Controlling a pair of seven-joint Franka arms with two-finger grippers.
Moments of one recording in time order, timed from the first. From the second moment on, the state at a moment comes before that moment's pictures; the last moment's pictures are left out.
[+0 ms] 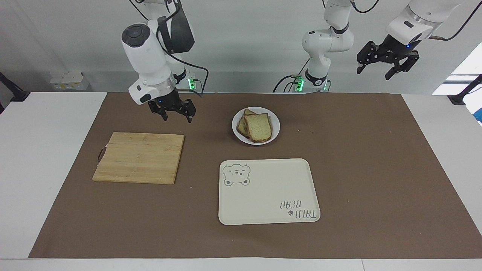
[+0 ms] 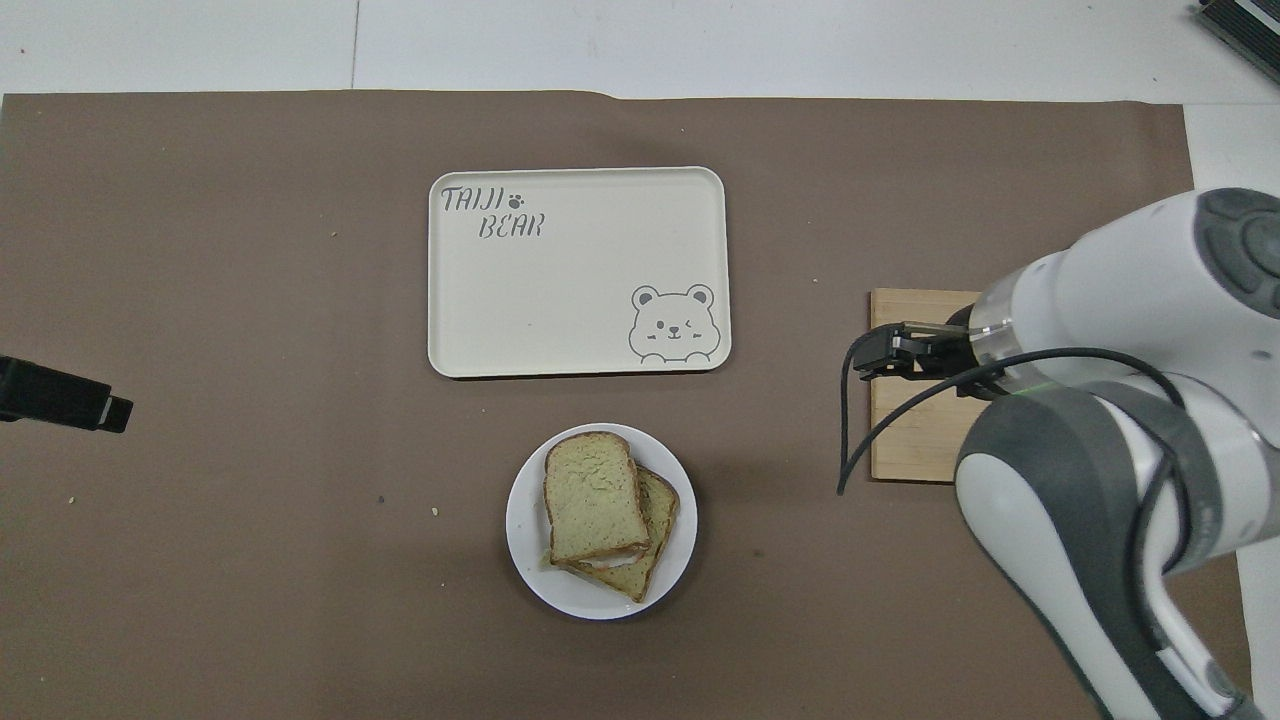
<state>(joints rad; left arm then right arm) -0.02 -0.05 -0.06 -1.42 -0.10 1.26 0.14 0.20 -0.05 -0.04 -1.87 0.08 1.82 0.32</state>
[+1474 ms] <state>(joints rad) -0.05 -0.19 -0.06 -2.18 -0.67 1.83 0.21 0.08 -0.08 -0.06 -1.60 -0.02 1.49 0.11</state>
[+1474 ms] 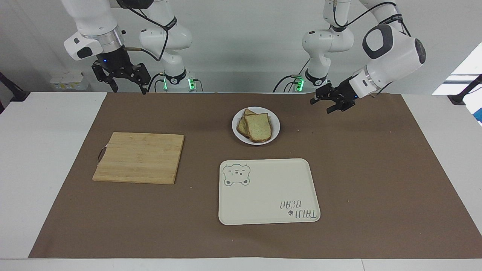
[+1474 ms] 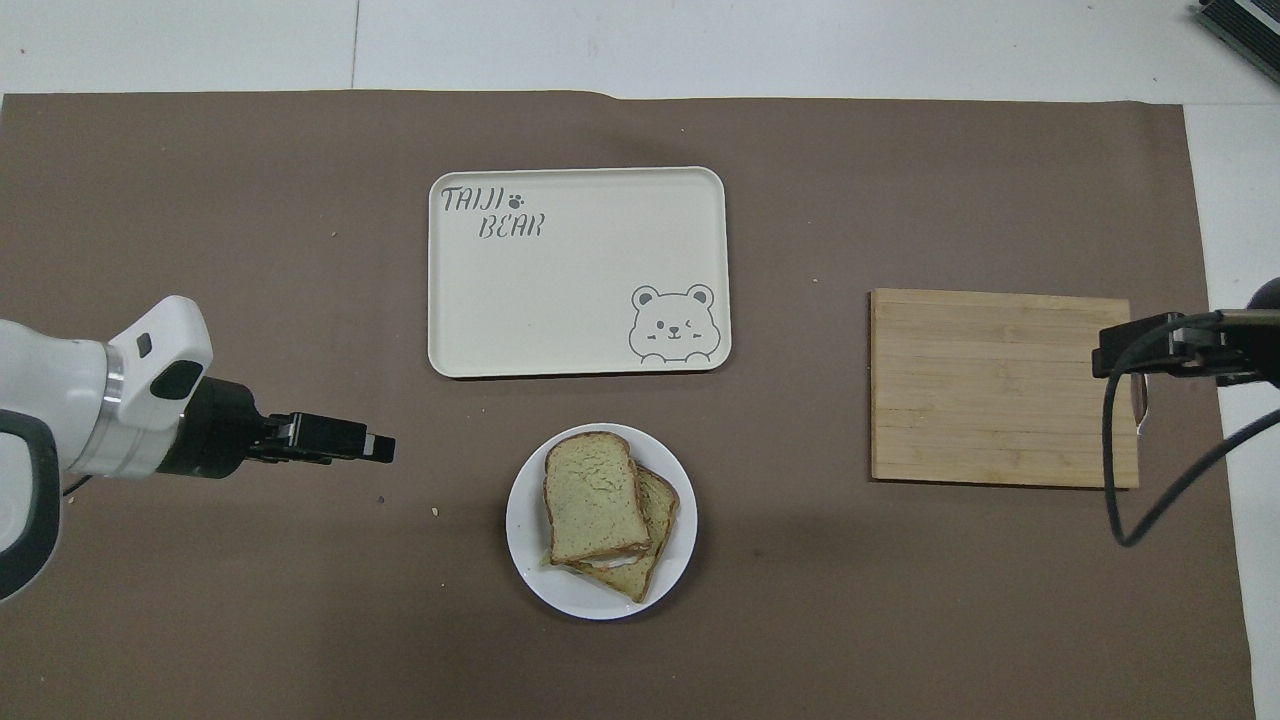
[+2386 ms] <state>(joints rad) -0.18 -0.19 -0.07 -2.57 -1.15 2.11 0.63 0.07 -0.08 -0.07 -1.59 -0.02 1.50 0.05</state>
